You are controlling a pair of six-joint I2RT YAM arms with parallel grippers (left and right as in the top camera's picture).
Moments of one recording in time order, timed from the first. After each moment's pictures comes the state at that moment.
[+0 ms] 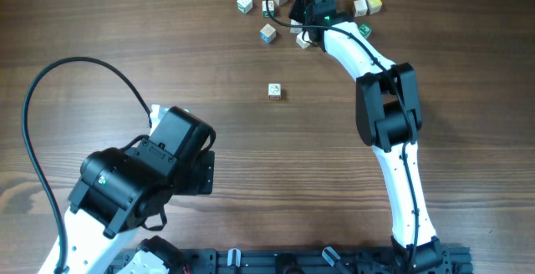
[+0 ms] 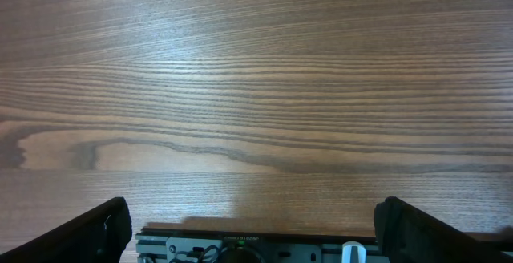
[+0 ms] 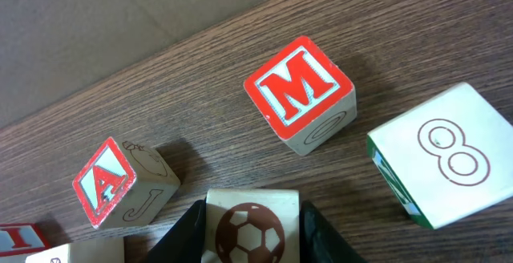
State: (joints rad) left arm -0.58 1.06 1.31 -1.57 -0.30 -0.49; right arm 0.32 2.62 2.12 -0.22 0.12 0.60
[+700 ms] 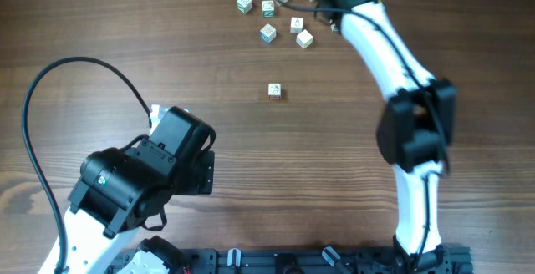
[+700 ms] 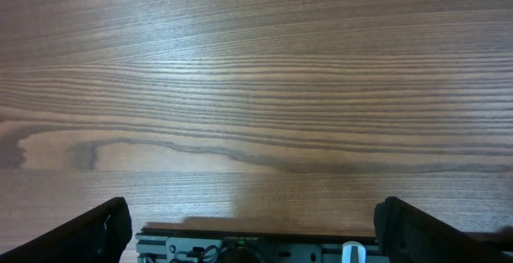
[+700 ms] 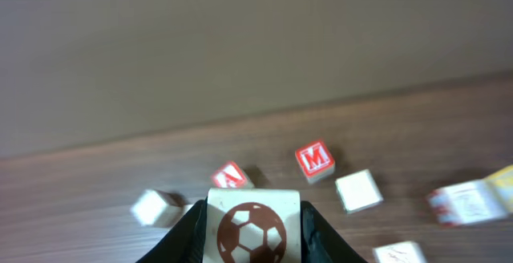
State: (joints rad) left arm -0.58 1.06 1.31 -1.57 -0.30 -0.49; right arm 0.32 2.25 2.11 -0.47 0.12 0.41
